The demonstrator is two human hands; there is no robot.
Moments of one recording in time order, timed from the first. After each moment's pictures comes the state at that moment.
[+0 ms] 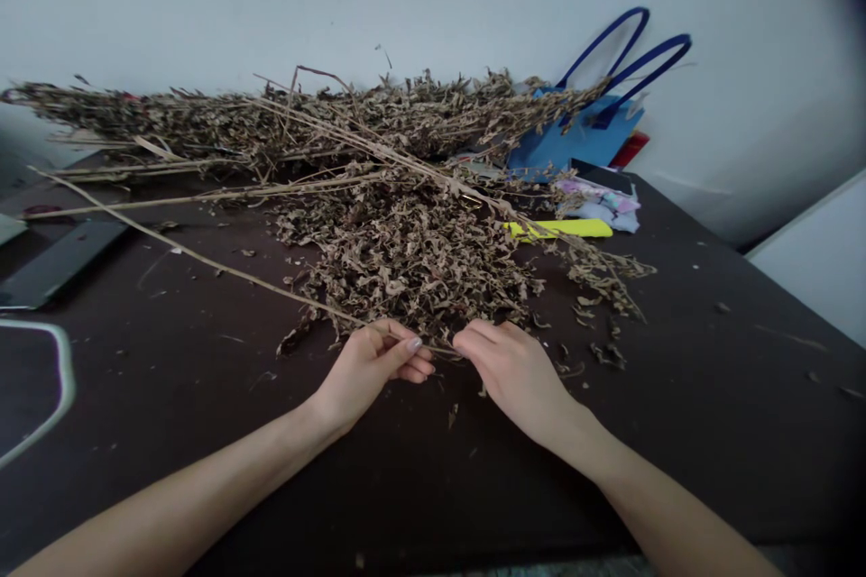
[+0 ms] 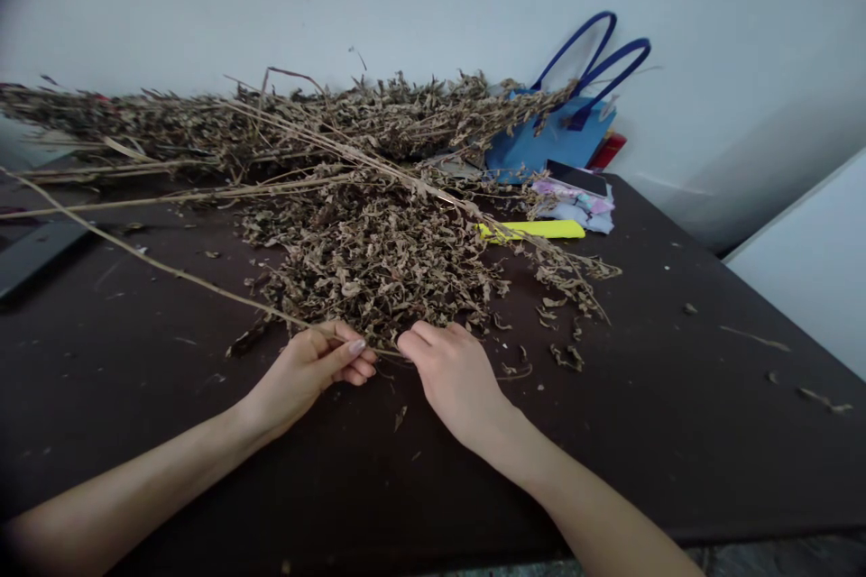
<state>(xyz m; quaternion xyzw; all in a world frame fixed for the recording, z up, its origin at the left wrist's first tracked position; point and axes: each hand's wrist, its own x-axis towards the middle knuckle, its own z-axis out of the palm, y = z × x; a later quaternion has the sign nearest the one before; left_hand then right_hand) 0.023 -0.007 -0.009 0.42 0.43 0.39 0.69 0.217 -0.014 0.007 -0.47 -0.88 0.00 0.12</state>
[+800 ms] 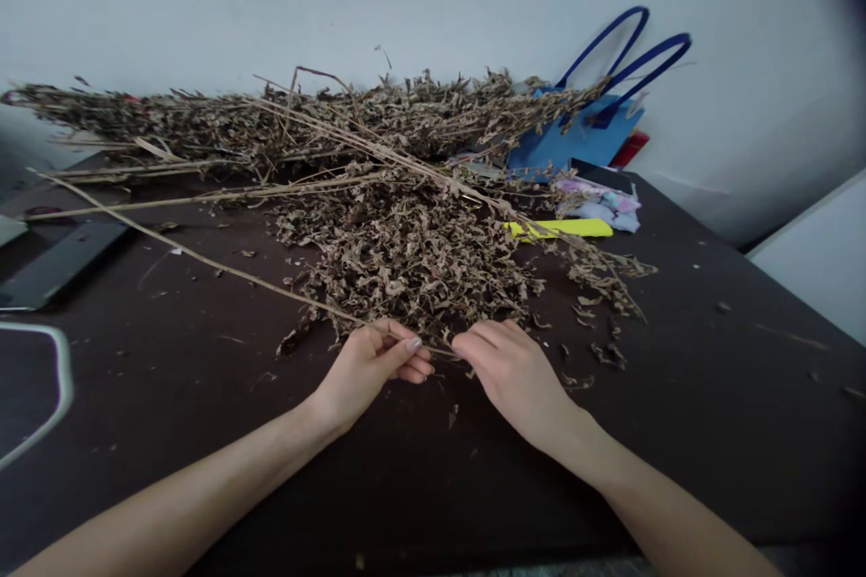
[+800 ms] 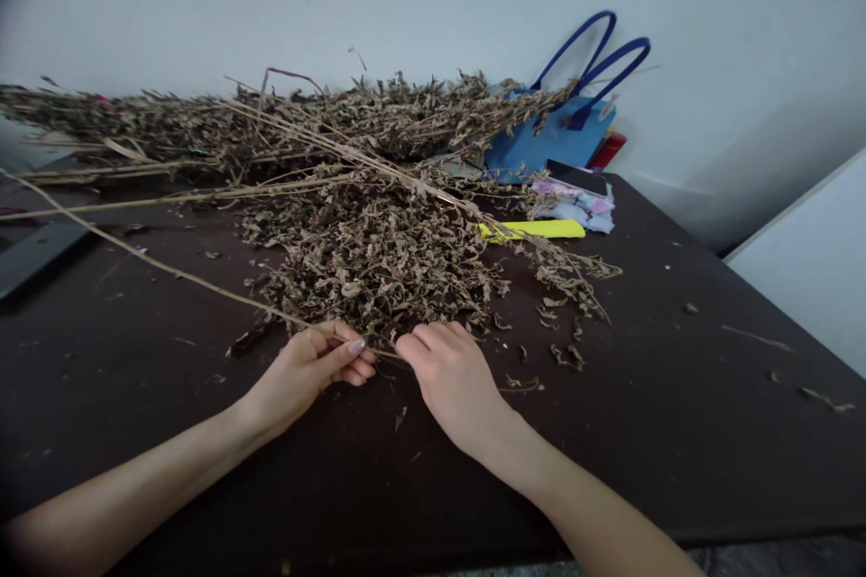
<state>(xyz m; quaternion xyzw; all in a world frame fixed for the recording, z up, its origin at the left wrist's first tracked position) 0.022 -0.006 -0.007 0.42 0.44 0.38 0.69 0.215 -0.018 0.006 -0.46 -0.87 0.01 0.17</state>
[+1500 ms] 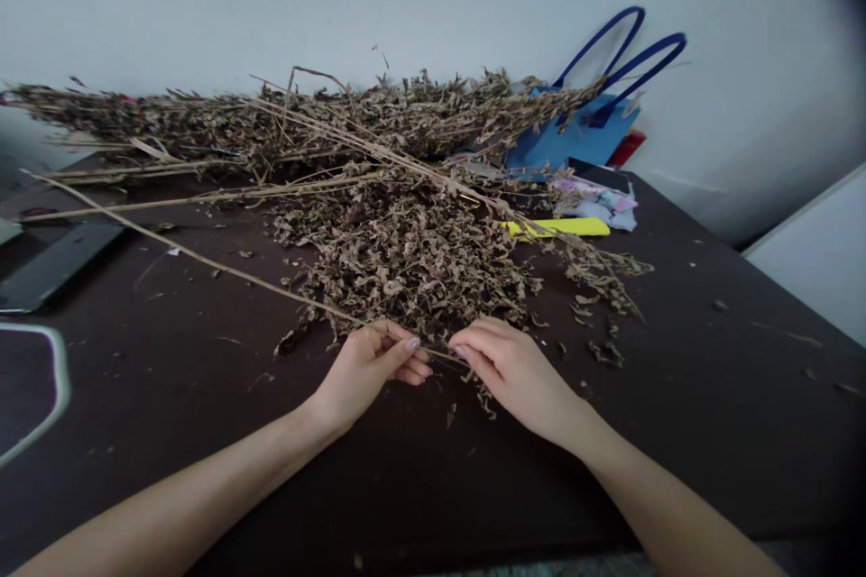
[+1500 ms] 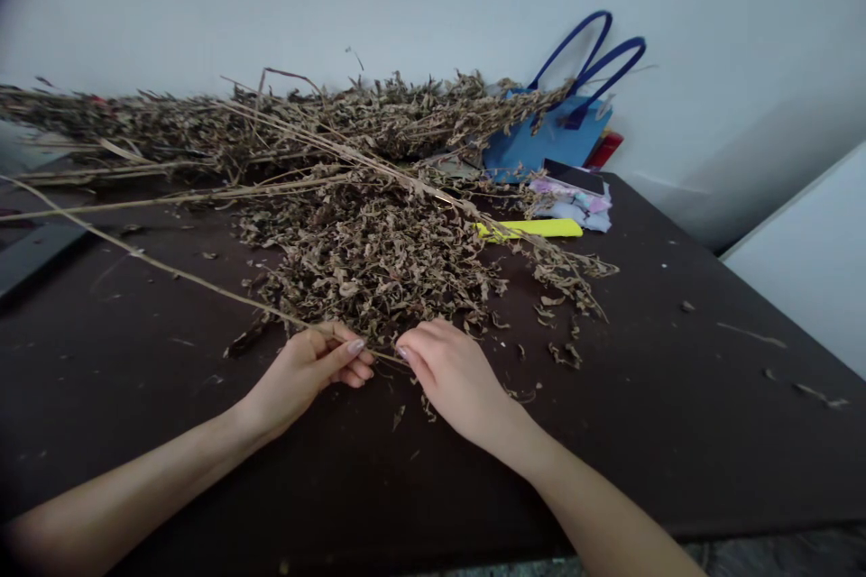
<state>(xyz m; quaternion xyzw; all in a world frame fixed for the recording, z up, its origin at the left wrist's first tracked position) 0.022 -0.007 -0.009 0.43 0.45 0.38 0.69 0.218 -0.015 0.016 -0.48 -0.84 0.17 0.19</state>
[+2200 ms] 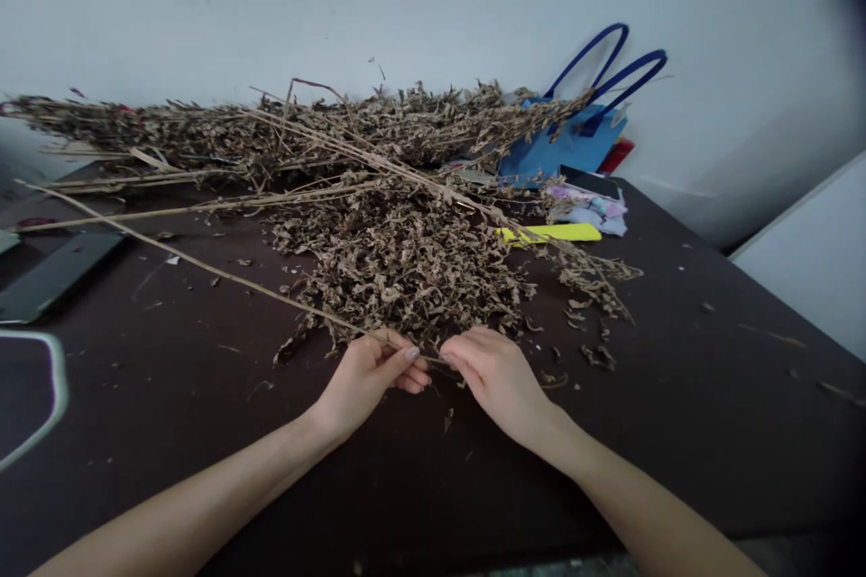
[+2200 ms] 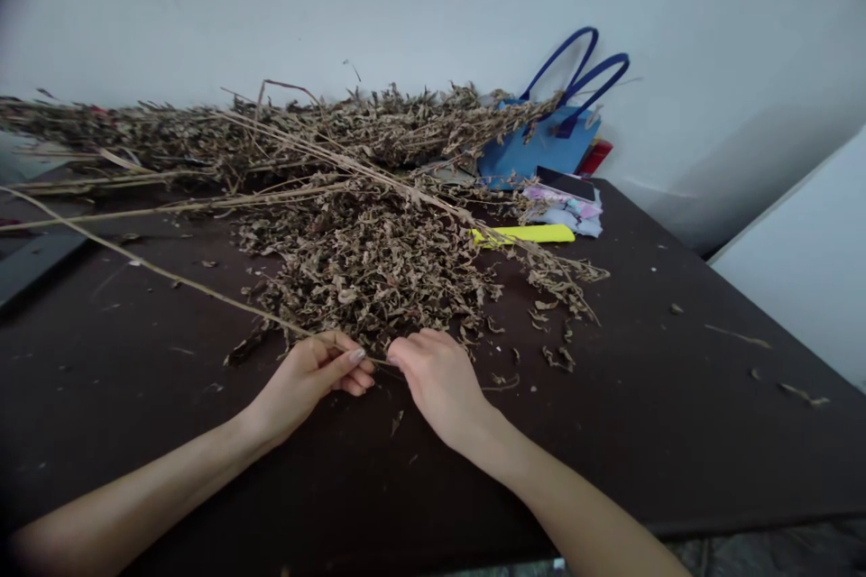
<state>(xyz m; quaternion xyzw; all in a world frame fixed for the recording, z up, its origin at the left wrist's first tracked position) 0.024 -0.009 -0.008 0.44 0.44 0.38 0.69 0.208 -0.016 0.005 -0.49 -0.84 0.12 0.20</state>
